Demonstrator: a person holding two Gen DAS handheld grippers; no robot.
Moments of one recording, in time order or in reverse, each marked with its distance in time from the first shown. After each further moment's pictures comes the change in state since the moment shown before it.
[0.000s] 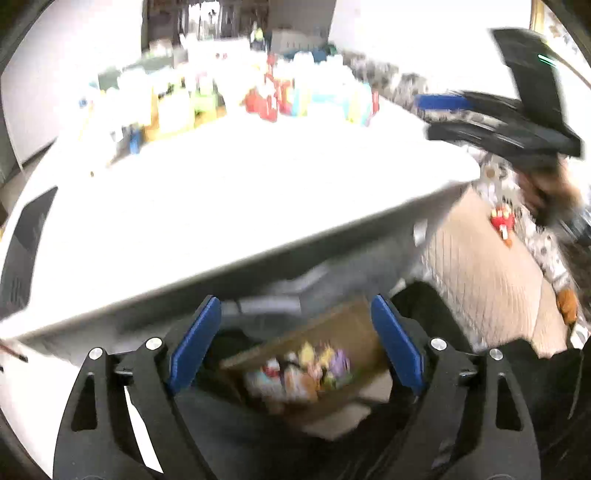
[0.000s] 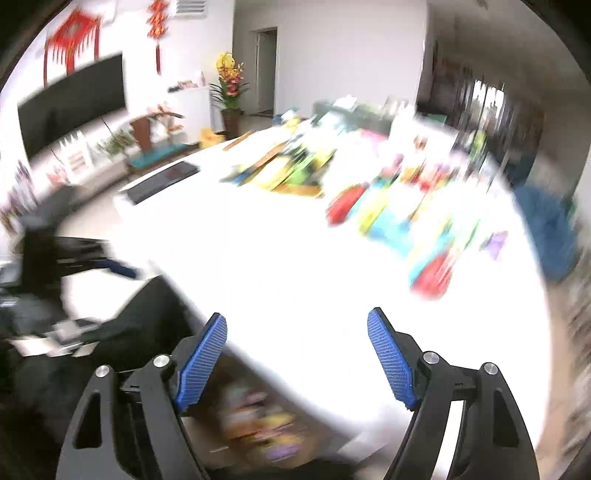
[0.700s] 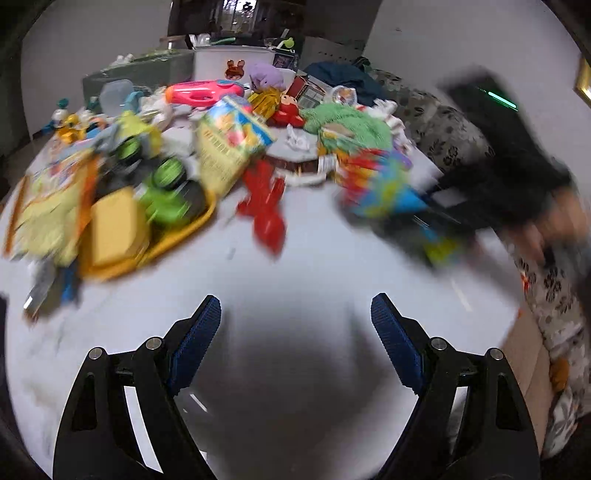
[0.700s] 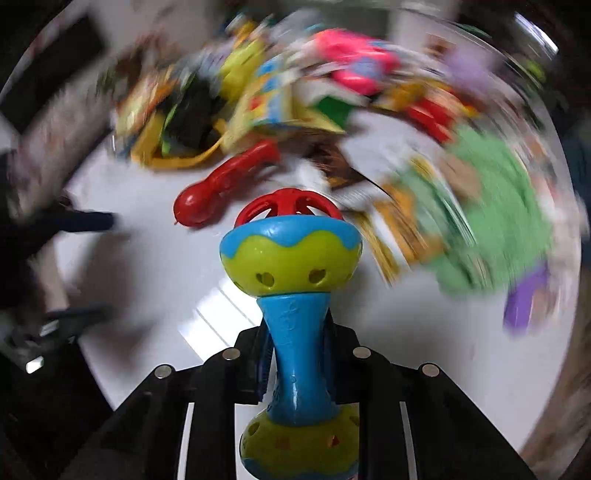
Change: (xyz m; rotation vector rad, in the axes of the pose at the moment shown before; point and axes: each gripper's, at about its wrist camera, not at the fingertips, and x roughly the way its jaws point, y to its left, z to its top) left arm 0.106 0.022 0.156 -0.159 0.011 0.018; right arm 0.109 -0.147 0.010 0.224 0.326 0.303
